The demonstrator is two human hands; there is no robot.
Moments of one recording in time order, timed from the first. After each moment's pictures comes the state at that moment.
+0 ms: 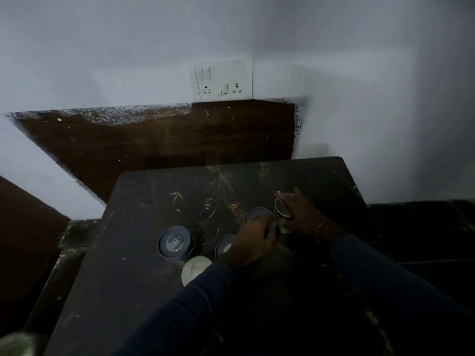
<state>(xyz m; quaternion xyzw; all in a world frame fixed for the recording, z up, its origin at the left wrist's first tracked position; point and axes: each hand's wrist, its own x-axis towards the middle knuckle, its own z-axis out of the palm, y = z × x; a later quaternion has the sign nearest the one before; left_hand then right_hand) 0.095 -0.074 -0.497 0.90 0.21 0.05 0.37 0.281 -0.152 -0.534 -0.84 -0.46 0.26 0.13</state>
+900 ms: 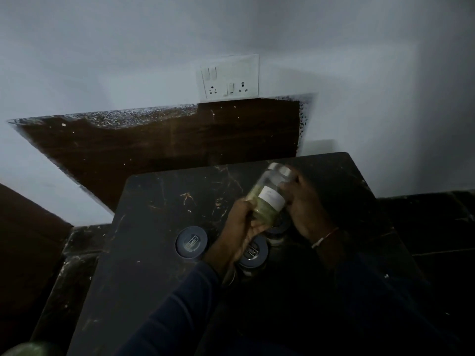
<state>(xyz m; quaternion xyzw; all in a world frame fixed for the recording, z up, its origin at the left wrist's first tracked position) 0.050 -0.034 -0.463 0.36 0.27 0.14 0.88 0.177 -0.126 -0.431 -0.57 -0.18 0.39 0.70</state>
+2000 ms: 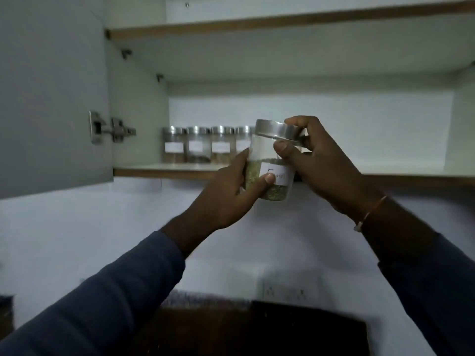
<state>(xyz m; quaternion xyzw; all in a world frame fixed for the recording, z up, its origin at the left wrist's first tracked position) 0.023 0.160 -0.036 0.85 0.04 0.49 0.18 0.165 0.051 0.004 -0.50 -0.62 -0.05 0.60</state>
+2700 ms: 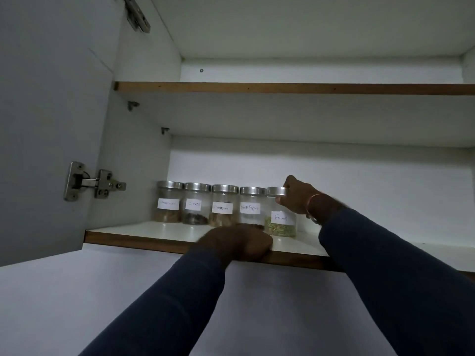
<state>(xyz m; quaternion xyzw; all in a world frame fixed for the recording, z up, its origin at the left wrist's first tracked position) 0.104 0.249 0.029 0.93 0.32 0.14 0.11 0.260 0.215 0.096 -0.80 -0.51 -0.15 0.28</state>
